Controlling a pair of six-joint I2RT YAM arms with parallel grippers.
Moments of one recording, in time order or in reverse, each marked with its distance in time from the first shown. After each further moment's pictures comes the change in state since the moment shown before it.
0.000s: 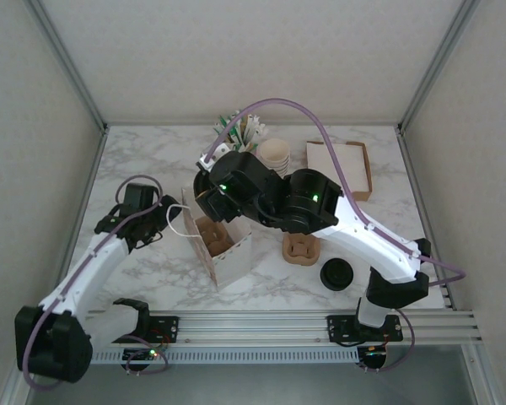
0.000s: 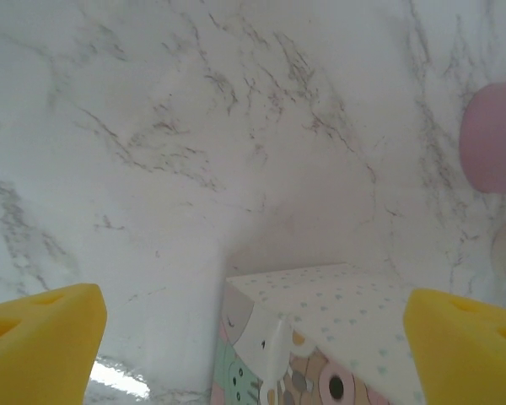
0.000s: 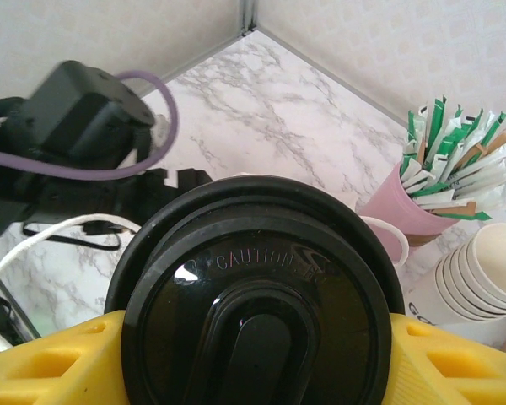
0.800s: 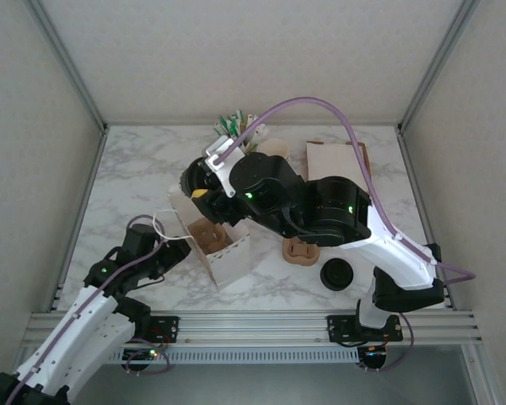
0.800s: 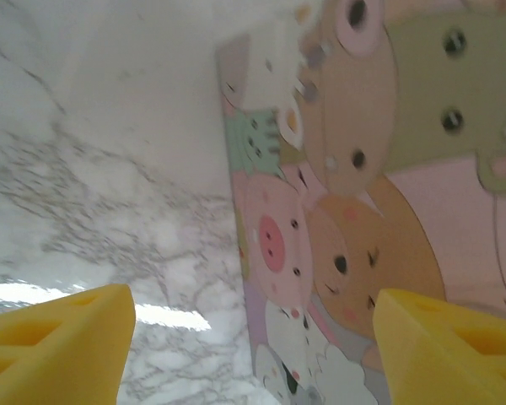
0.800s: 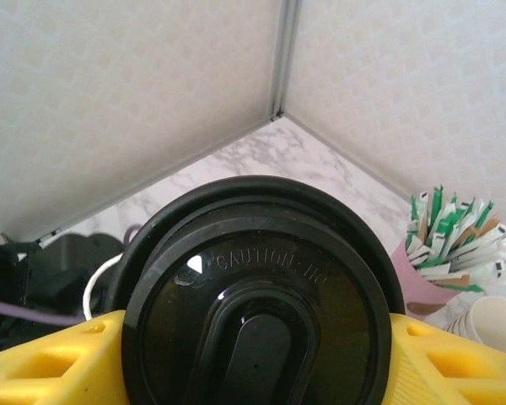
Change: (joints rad) left arm -0.238 -0.423 -0.245 -0.150 0.150 -0.042; right arm 0.100 -0.039 0.116 0.054 0.060 -0.080
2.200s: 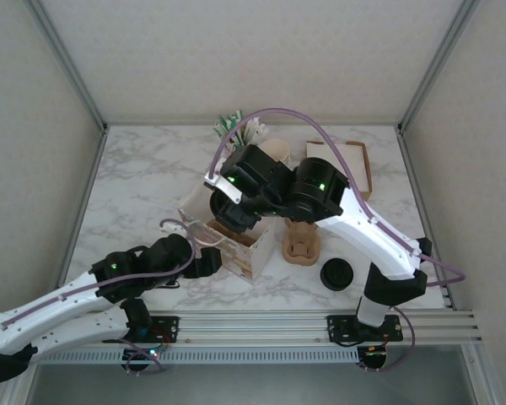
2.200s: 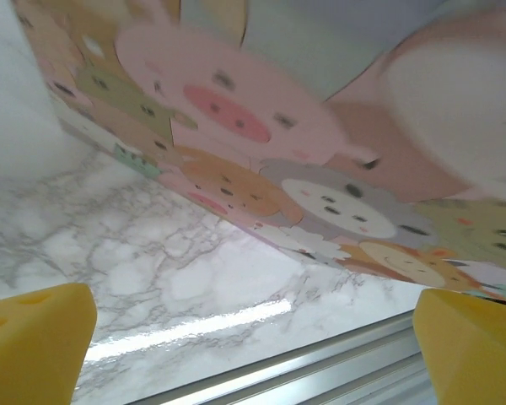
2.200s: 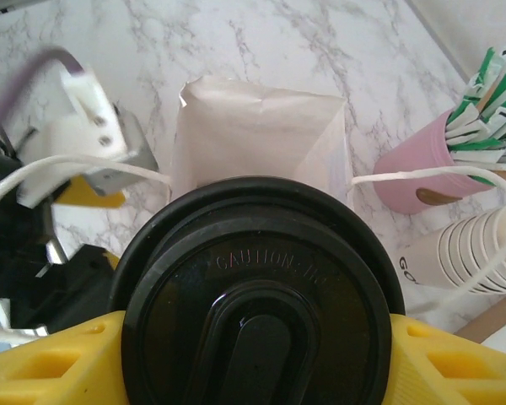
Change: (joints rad) left arm -0.611 0.097 0.266 -0.093 -0.357 0.021; right arm -0.182 0.062 -0.063 -0.289 -0.282 -0.160
